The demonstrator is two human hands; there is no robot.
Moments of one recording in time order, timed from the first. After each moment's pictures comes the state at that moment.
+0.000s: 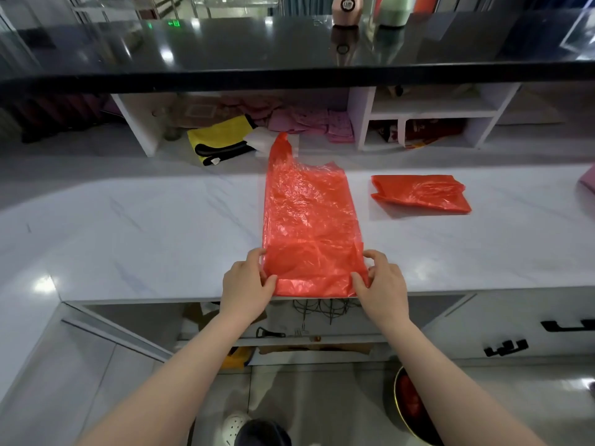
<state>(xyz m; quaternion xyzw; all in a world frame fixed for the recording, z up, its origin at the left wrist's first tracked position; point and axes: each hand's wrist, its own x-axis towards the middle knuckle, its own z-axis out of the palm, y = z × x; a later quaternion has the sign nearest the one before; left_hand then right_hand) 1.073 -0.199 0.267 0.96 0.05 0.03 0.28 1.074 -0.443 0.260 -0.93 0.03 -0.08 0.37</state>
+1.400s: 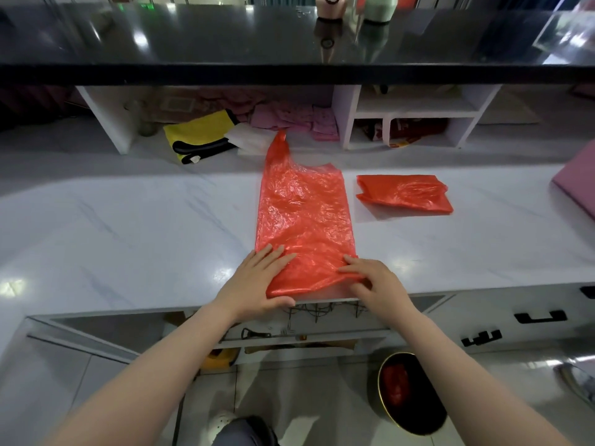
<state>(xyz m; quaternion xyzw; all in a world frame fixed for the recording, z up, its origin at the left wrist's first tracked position) 1.104 -0.200 0.264 0.95 -0.24 -0.11 0.15 1.091 -0.482 0.264 -0.93 -0.10 0.04 0.34</state>
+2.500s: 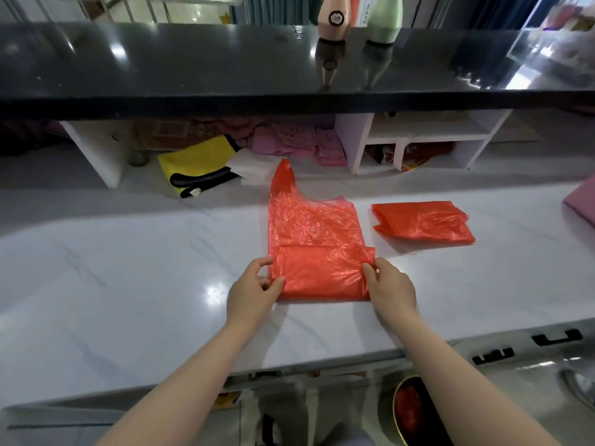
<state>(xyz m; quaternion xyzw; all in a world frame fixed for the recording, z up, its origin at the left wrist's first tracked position) 1.168 -0.184 0.264 0.86 0.07 0.00 0.50 1.173 -0.436 0.268 -0.95 0.14 -0.03 0.26</state>
